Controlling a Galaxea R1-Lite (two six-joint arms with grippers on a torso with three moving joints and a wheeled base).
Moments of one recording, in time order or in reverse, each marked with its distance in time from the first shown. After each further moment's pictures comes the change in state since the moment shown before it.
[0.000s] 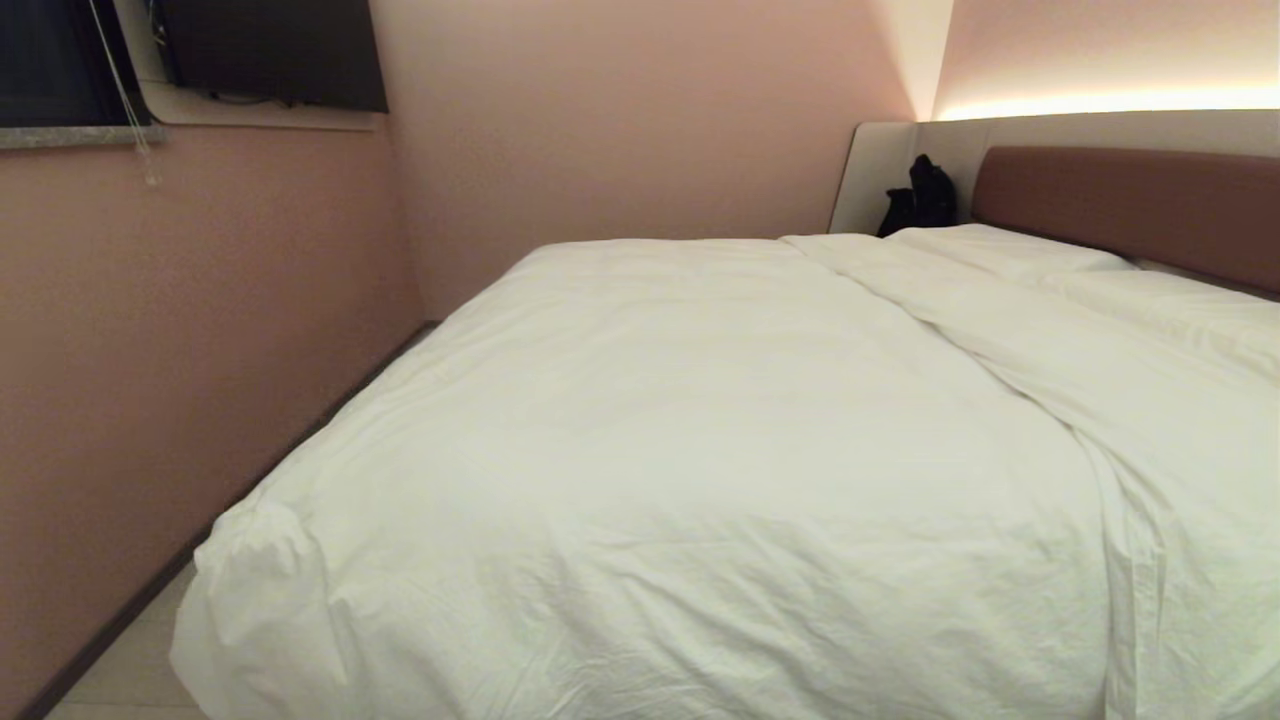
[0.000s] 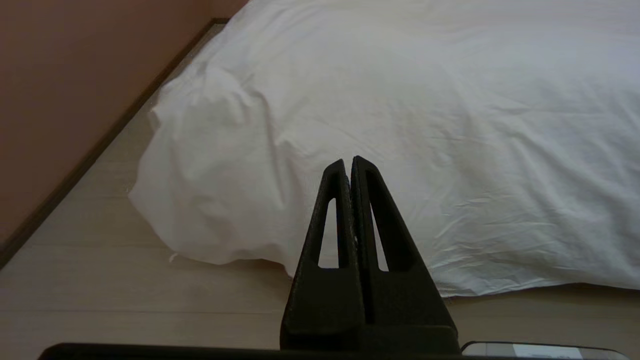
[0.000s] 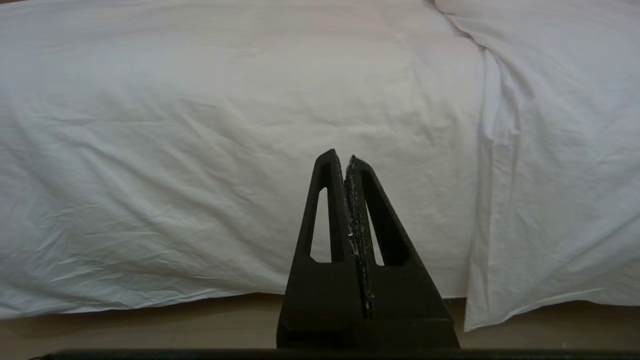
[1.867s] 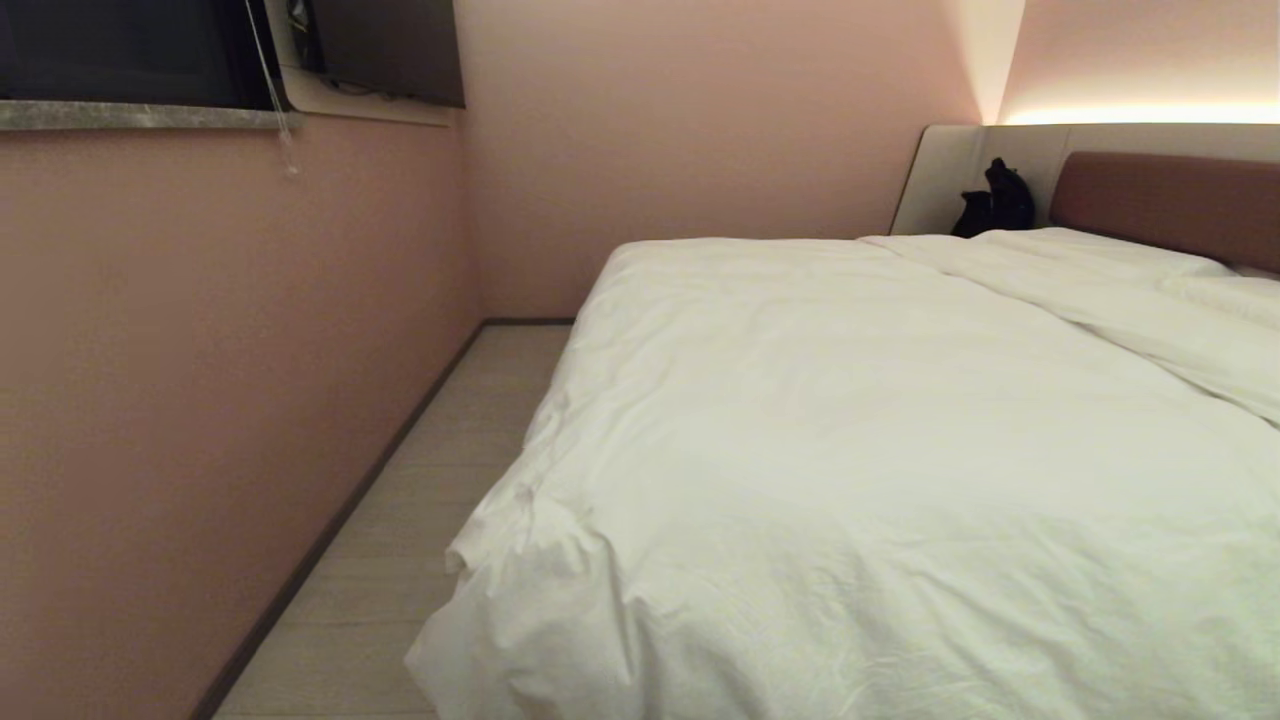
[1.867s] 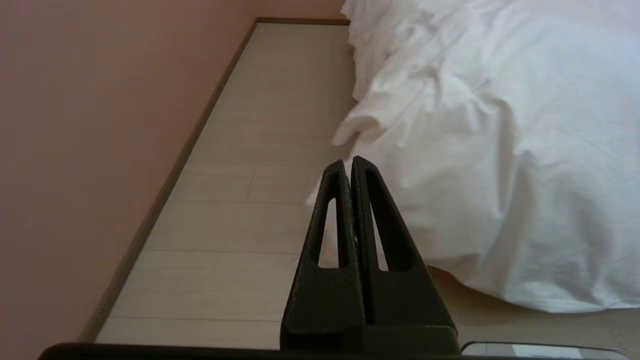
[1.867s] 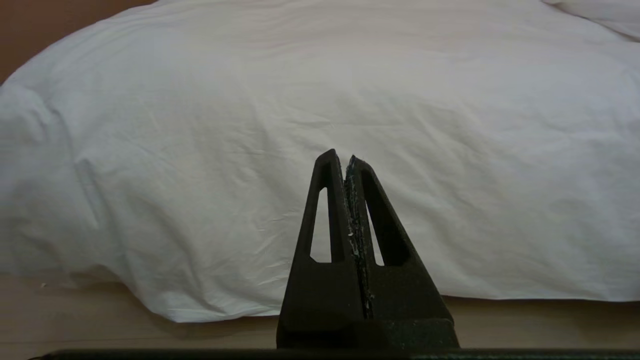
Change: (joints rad) left arm 0.000 0.000 0.000 0.000 0.000 -0.002; right arm 0.000 0.000 0.000 0.000 0.000 0.000
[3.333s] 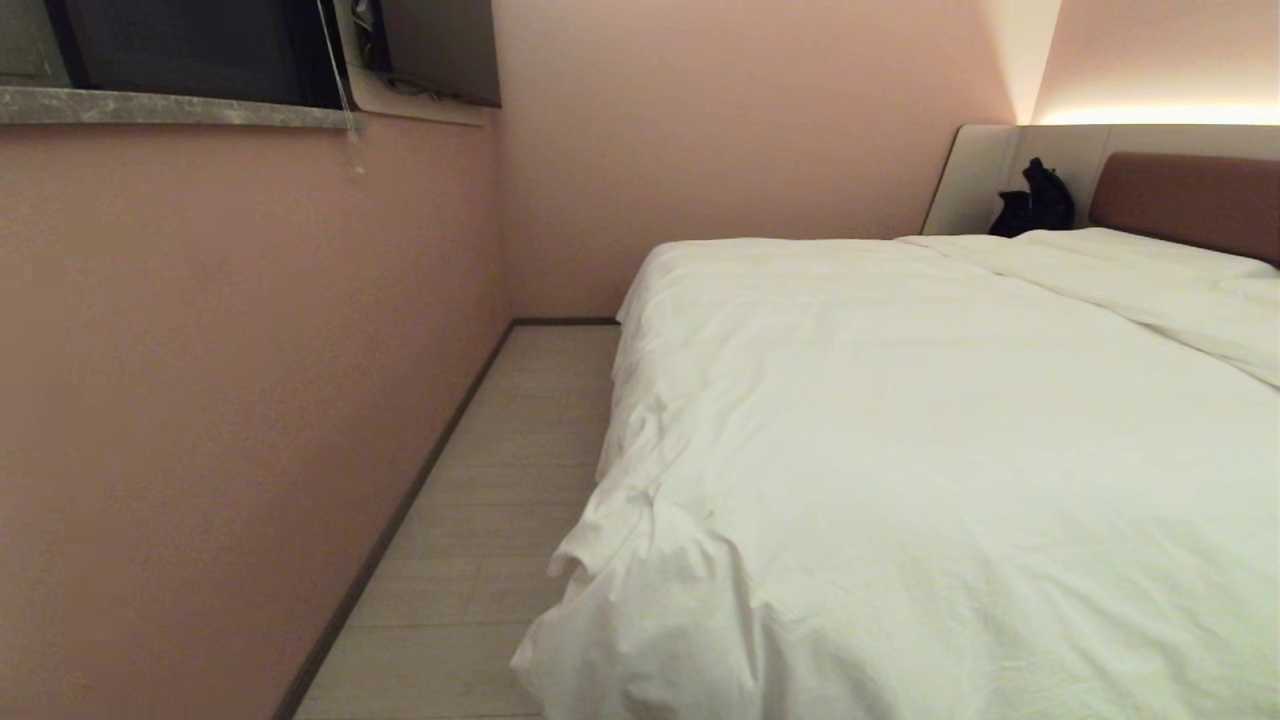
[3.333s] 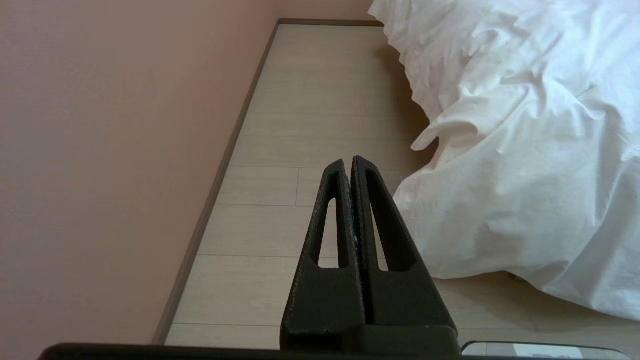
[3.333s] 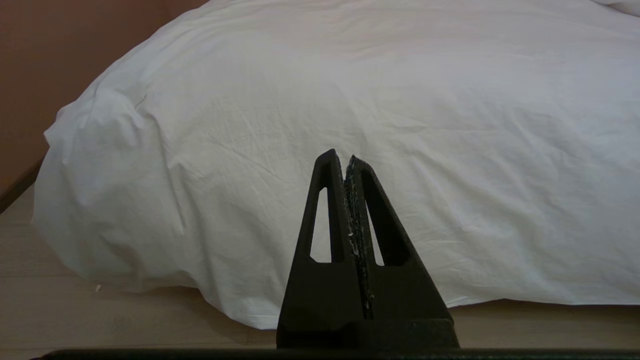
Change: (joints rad) left arm 0.000 0.000 0.000 0.000 -0.002 0.005; right arm 0.000 0.000 0.000 0.000 0.000 0.000
